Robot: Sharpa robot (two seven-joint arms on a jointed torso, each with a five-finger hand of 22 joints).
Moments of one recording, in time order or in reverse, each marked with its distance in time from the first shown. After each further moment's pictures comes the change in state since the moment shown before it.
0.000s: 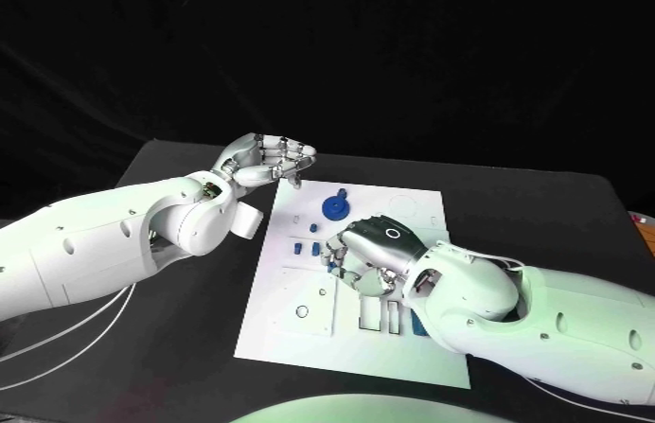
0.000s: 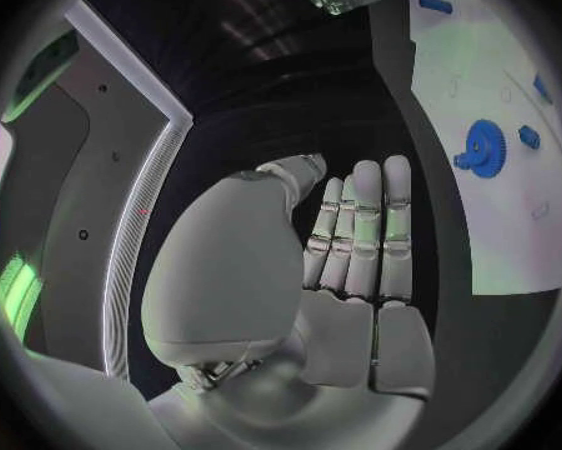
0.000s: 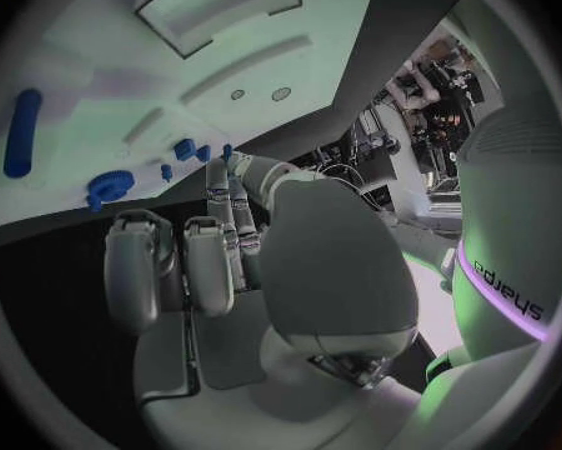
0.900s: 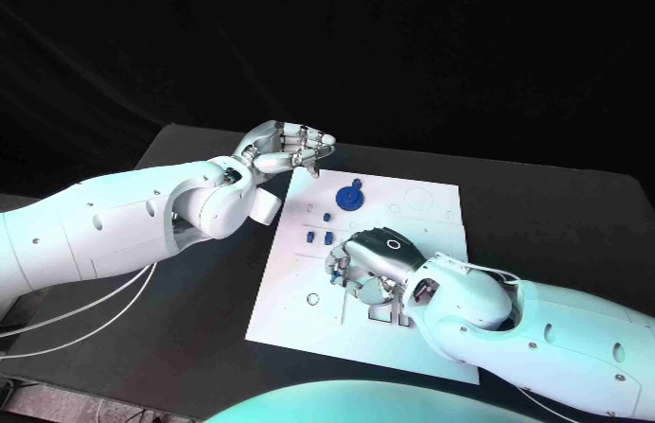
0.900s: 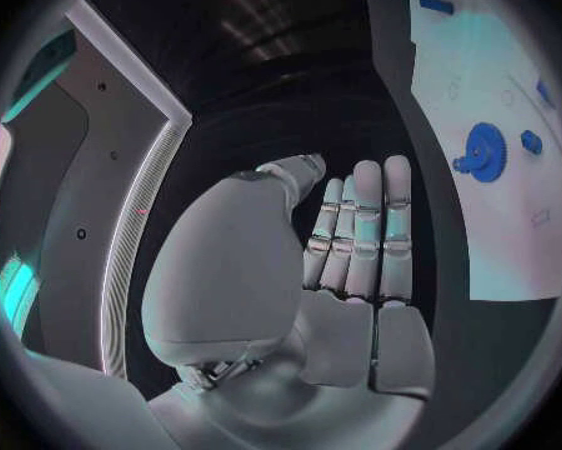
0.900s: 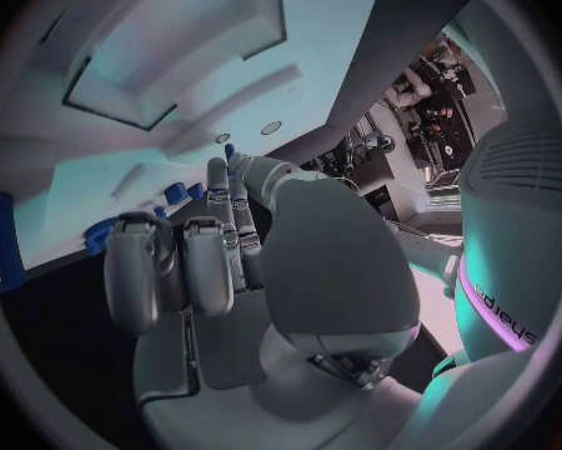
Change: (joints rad) left arm 0.000 0.009 -0.001 -0.006 0.006 -0.001 -0.002; left_hand -0.004 0.004 -0.006 0.000 0.000 -0.004 0.004 -0.005 0.000 -0.007 0.000 0.005 0.000 -0.004 0.004 0.000 -0.001 0.000 -0.004 0.004 -0.004 -0.003; right arm -0.057 0.054 -0.012 -0.068 0.008 0.005 0.020; right_hand -0.015 -0.006 0.005 -0.006 0.005 -0.002 0.002 -0.001 0.001 0.007 0.000 -0.006 -0.004 0.000 0.000 0.000 -0.001 0.002 0.000 0.000 0.011 0.000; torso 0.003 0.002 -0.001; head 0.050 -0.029
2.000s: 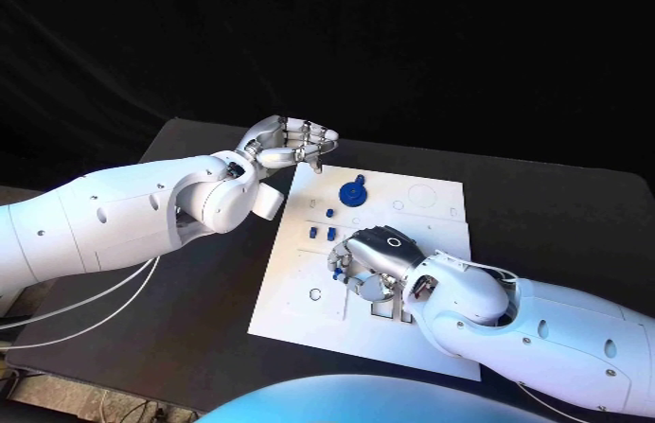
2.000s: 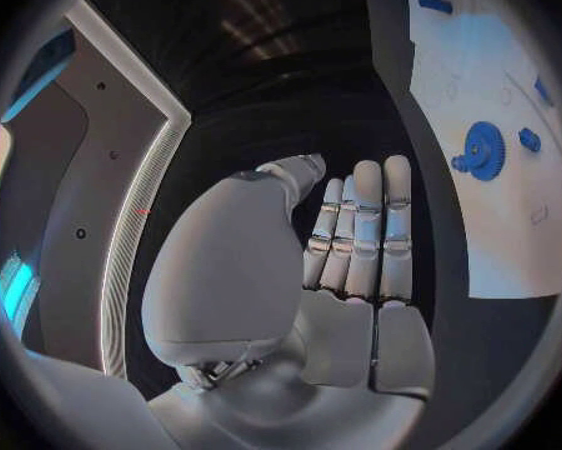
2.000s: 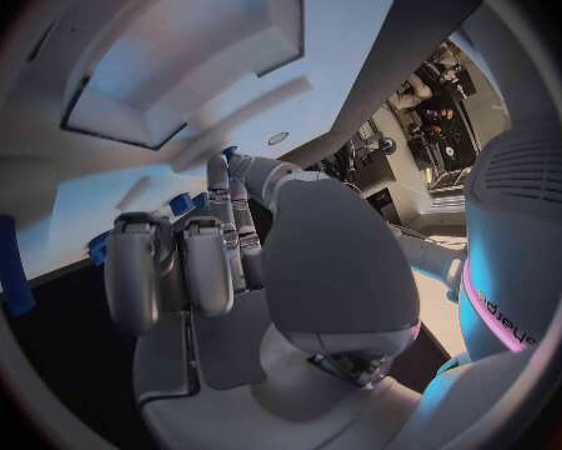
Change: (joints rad) left arm 0.000 -0.001 -0.001 -0.002 0.001 0.000 -0.003; left_hand 0.000 0.000 0.000 0.000 0.000 0.000 0.000 0.000 0.000 -0.004 0.004 0.006 0.000 0.000 0.000 0.000 0.000 0.000 0.000 0.000 0.000 -0.001; right arm -0.014 0.022 0.001 -0.040 -0.001 0.008 0.009; right_hand -0.004 -0.004 0.003 -0.003 0.005 -0.007 0.003 0.000 0.001 0.002 0.003 0.000 -0.001 0.000 0.000 0.000 0.000 0.000 0.000 0.000 0.004 0.001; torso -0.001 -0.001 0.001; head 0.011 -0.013
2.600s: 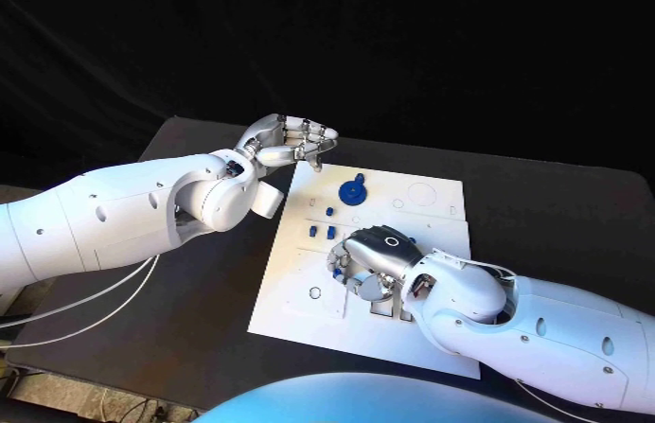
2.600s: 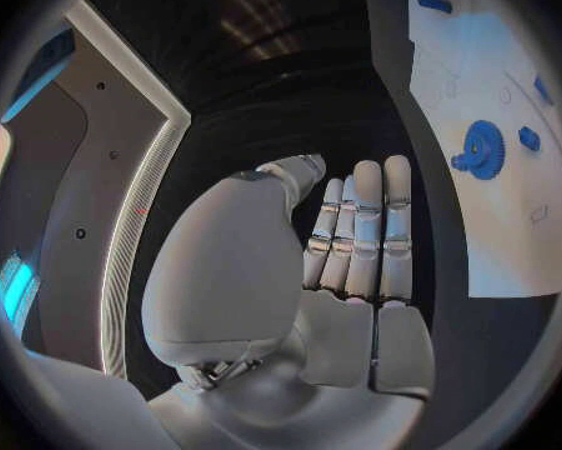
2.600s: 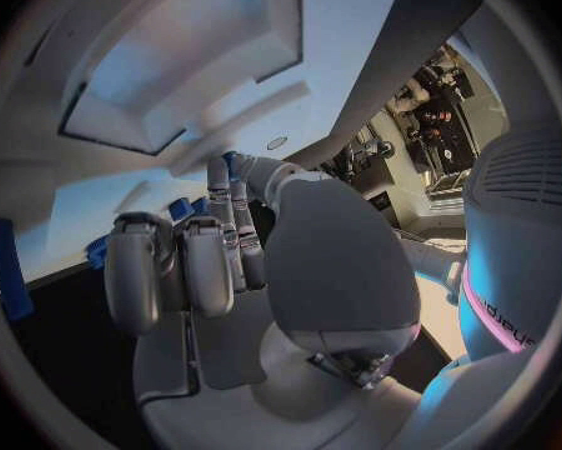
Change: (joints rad) left arm 0.000 0.000 0.000 -0.001 0.000 0.000 -0.001; left_hand 0.000 0.000 0.000 0.000 0.000 0.000 0.000 0.000 0.000 0.000 0.000 0.000 0.000 0.000 0.000 0.000 0.000 0.000 0.000 0.000 0.000 0.000; right arm 0.001 0.004 -0.001 -0.003 -0.006 0.023 0.002; right_hand -0.024 -0.005 0.000 0.000 0.000 -0.006 0.007 -0.006 0.003 -0.005 0.007 -0.017 -0.008 0.000 0.000 0.000 -0.002 0.000 0.000 0.000 0.000 0.000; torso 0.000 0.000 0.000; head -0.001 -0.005
